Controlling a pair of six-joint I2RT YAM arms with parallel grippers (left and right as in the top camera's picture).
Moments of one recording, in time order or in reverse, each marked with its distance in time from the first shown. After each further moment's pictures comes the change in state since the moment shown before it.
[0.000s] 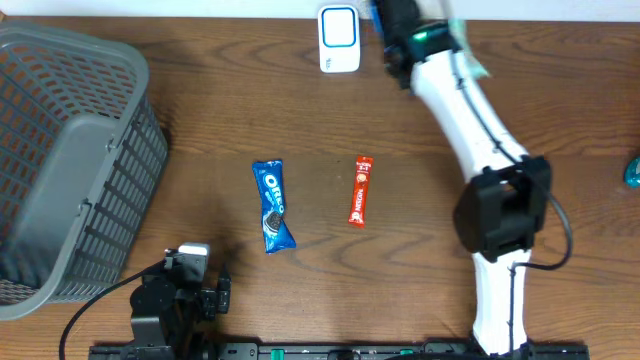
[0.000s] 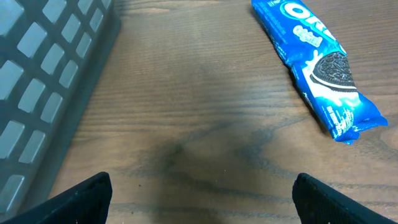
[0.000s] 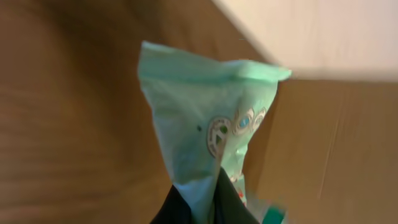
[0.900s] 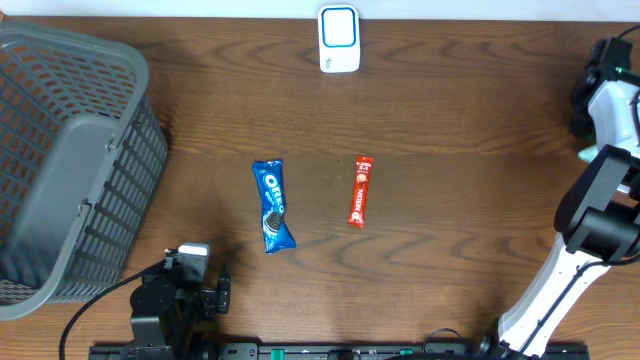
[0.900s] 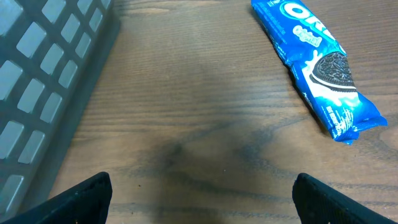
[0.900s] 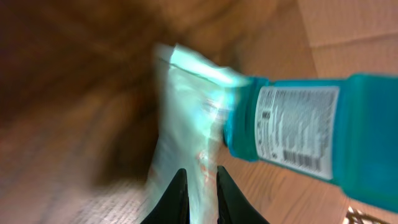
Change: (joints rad) left arm 0.000 0.000 0.000 0.000 0.000 0.000; right arm -0.688 0.012 -0.335 0.235 -0.127 0.355
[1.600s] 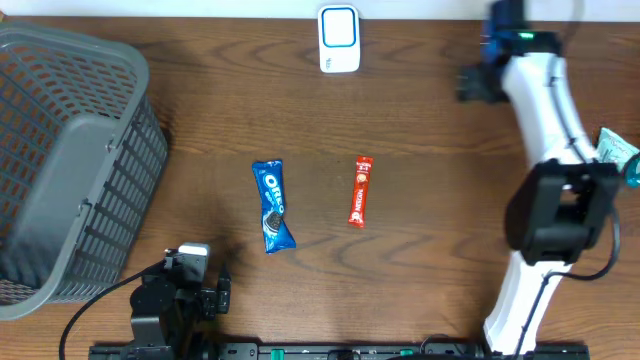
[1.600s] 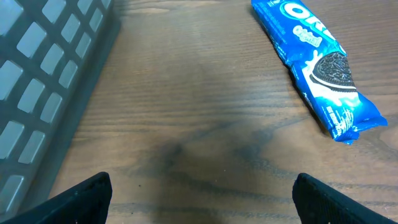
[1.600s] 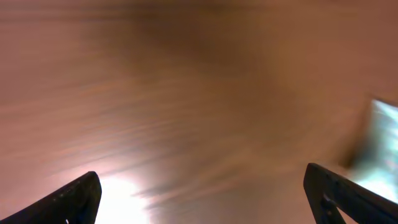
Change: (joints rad) left arm 0.000 0.000 0.000 0.000 0.000 0.000; right arm 0.436 -0.116 0.132 -0.210 -0.443 0.035
